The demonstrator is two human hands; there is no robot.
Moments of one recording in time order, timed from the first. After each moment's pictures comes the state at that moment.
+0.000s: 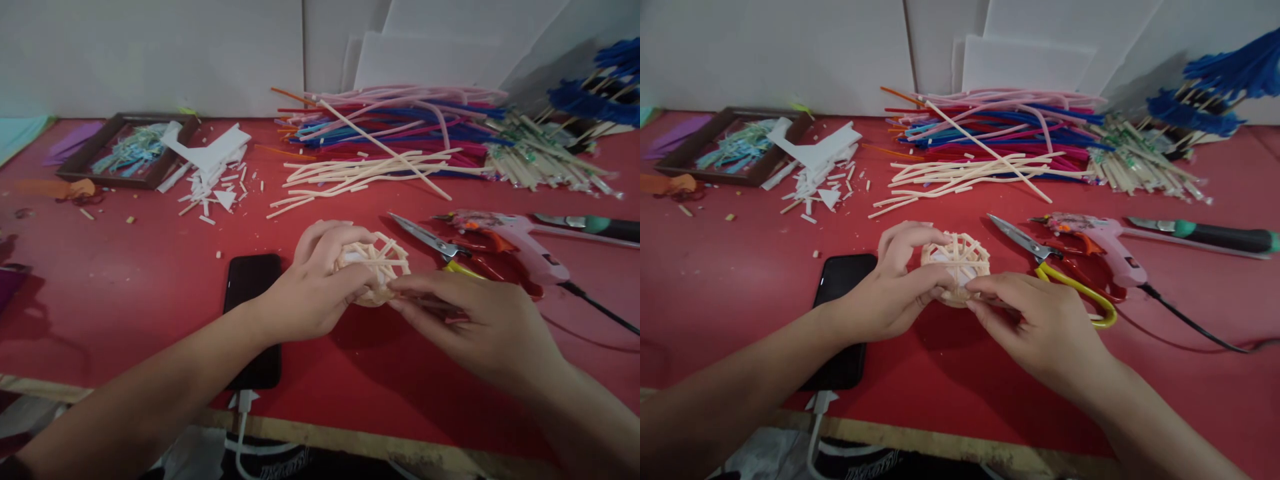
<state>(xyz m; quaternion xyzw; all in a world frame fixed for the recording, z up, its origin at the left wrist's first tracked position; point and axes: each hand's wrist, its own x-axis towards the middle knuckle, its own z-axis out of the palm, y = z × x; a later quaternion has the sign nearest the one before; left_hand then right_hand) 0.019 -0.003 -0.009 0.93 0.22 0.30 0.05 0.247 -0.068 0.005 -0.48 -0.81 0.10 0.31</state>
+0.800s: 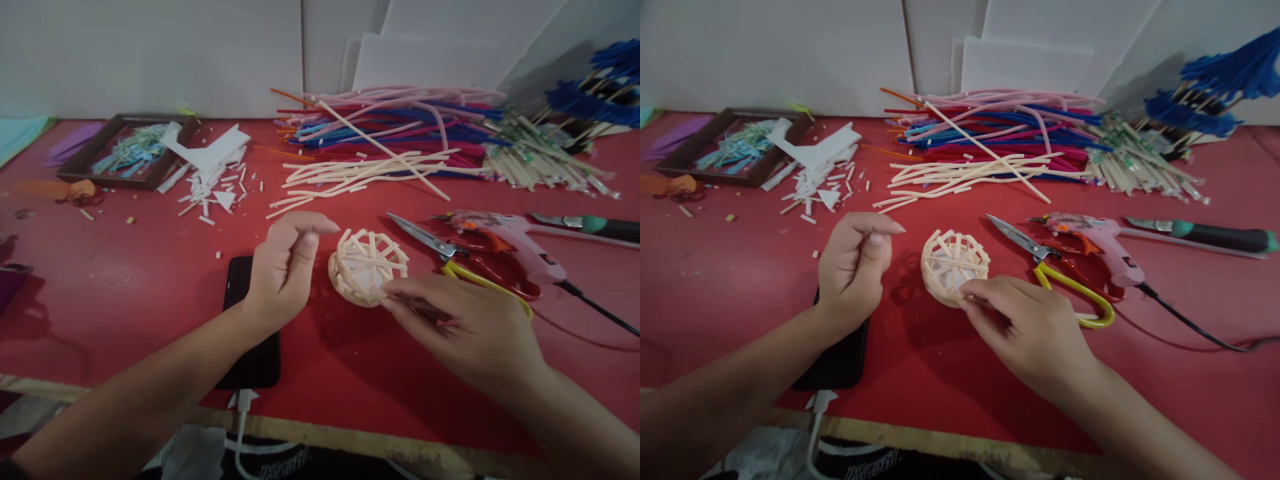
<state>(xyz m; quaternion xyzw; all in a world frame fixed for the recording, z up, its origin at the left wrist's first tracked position) 0.018 -0.002 -0.002 0.75 0.36 0.50 0.23 0.234 -0.070 0.013 -0.49 -0.82 0.05 0.30</state>
